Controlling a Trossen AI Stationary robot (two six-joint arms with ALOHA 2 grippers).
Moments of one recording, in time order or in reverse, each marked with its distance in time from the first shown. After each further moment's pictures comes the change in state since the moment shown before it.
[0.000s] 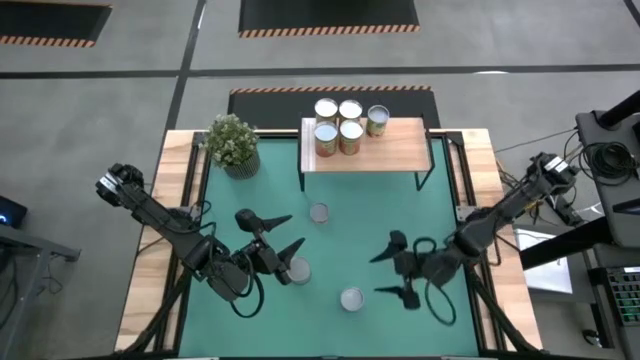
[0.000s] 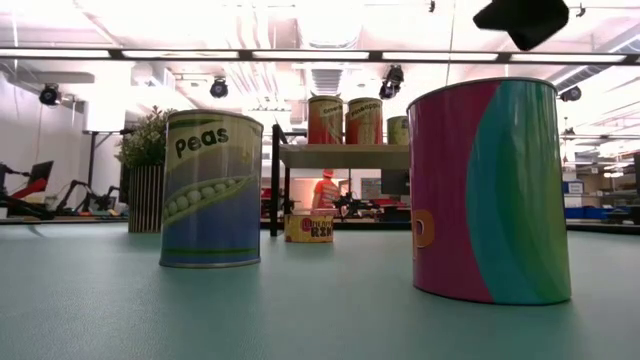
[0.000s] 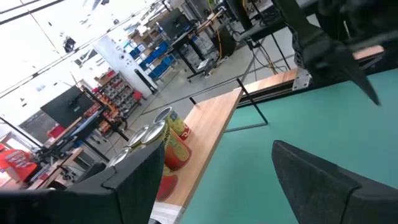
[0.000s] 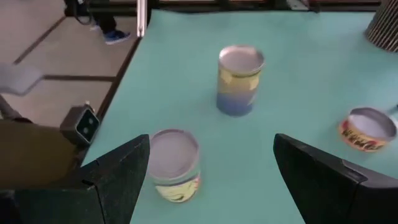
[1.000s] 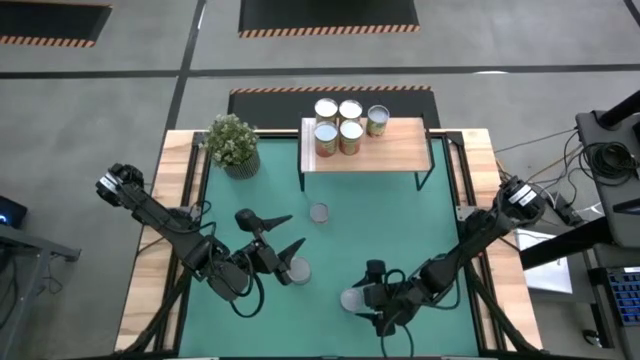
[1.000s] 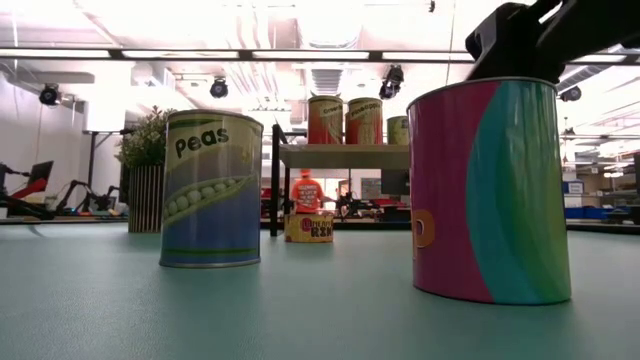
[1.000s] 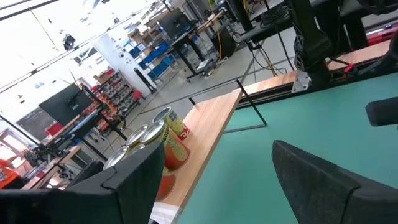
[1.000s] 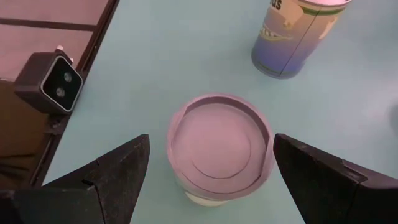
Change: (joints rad) left arm 0.000 0.000 0.000 0.007 0.000 -0.014; right arm 0.032 0.428 0.209 -0.003 -0.004 0.071
